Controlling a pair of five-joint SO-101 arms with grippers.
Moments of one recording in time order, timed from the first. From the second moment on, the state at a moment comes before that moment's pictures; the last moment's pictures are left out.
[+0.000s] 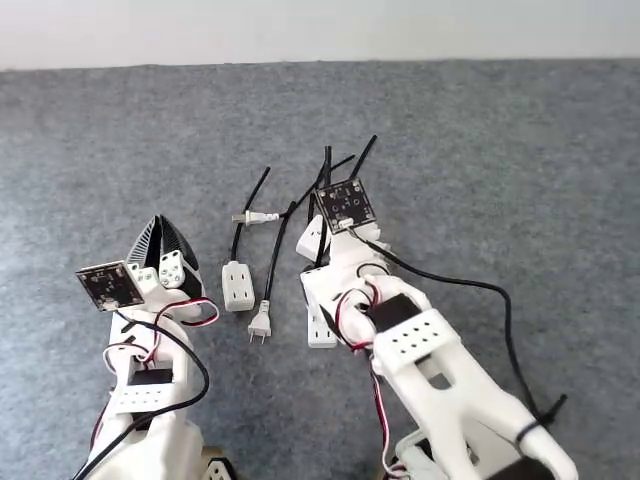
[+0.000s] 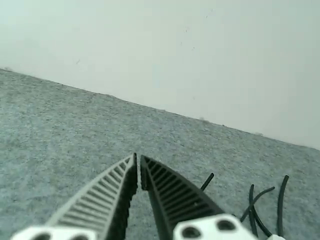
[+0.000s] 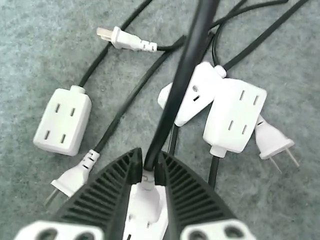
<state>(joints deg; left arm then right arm) -8.5 -42.9 95.9 -31.1 20.4 -30.9 -28.7 57.7 29.8 -9.2</state>
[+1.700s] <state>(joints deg) -8.4 -42.9 95.9 -30.0 20.4 -1.8 -10.5 42.0 55.5 12.2</state>
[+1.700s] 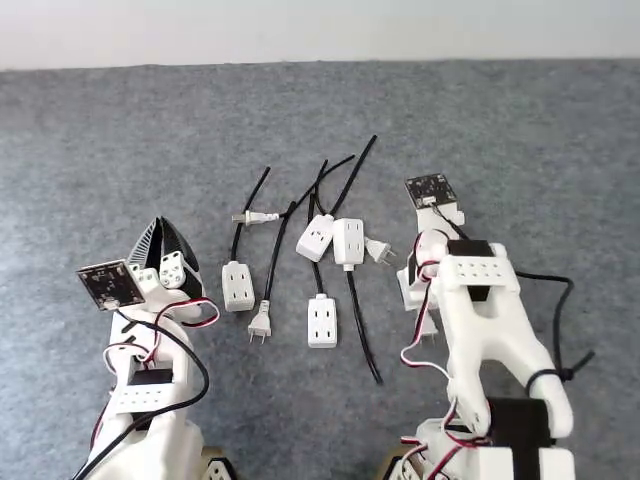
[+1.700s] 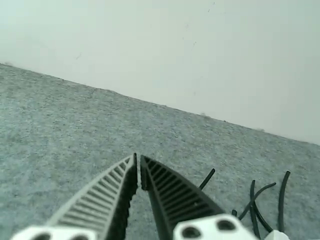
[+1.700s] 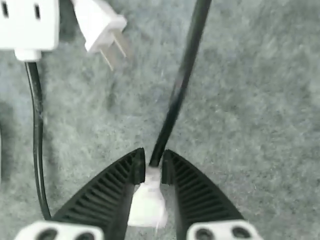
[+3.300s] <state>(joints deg) -8.4 -42.9 95.9 -30.0 20.4 -3.0 5.1 31.3 63.2 18.9</state>
